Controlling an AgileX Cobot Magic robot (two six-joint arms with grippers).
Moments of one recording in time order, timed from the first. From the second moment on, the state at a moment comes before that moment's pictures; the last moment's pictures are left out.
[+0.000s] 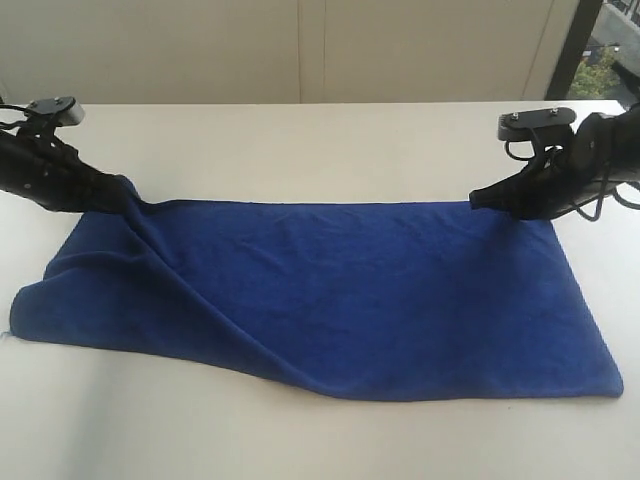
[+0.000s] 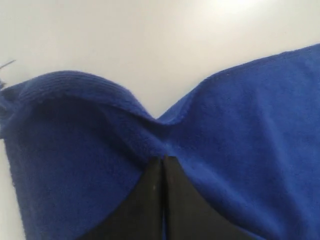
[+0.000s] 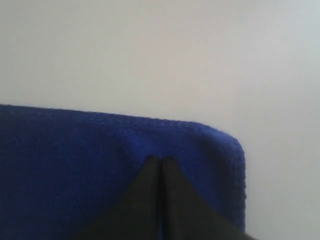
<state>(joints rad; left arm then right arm) 0.05 2.01 -1.26 -1.00 0.64 1.15 0.03 2.07 -1.21 0.07 0.19 -0.14</state>
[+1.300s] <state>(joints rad) 0.09 2.06 -1.28 -0.81 0.59 1.00 -0.04 2.10 -1.21 0.07 0.12 -0.13</state>
